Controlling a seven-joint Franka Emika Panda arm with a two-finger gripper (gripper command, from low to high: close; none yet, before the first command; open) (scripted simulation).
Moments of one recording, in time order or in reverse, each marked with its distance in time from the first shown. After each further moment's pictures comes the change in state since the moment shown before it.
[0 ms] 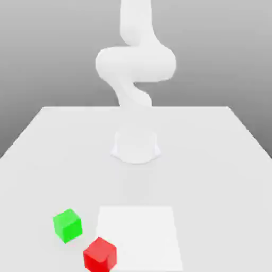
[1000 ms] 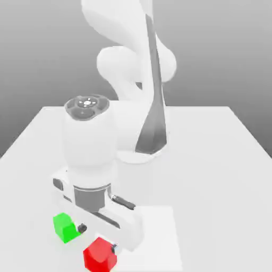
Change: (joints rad) arm -0.168 1.087 0.022 -0.093 -0.028 0.451 0.427
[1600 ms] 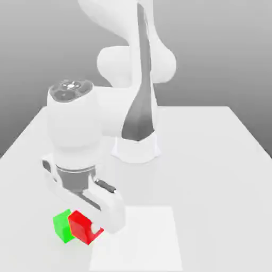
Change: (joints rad) arm -0.104 -0.307 -0.073 -0.176 0.038 -0.132 0.022
